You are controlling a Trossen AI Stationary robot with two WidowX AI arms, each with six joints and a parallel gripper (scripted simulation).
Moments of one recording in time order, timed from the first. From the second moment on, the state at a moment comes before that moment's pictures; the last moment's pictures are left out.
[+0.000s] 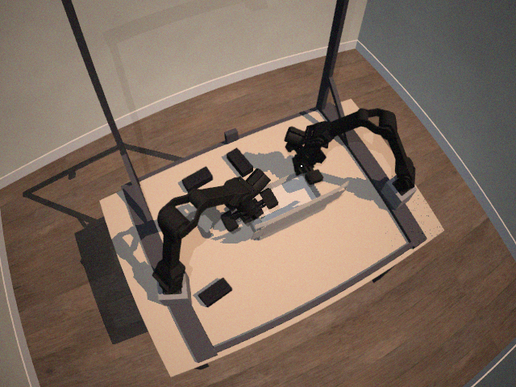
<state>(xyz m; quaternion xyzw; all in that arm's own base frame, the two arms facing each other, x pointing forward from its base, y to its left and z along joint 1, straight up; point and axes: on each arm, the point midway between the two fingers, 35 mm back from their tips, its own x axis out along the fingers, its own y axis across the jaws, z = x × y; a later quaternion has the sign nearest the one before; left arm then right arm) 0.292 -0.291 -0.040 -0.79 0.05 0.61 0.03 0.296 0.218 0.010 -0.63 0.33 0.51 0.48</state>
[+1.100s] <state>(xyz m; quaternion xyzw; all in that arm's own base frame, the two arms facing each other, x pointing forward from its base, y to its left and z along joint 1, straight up) 0.292 -0.291 -0.040 -0.79 0.05 0.61 0.03 0.315 0.223 -0.013 -0.63 0.33 0.51 0.48</state>
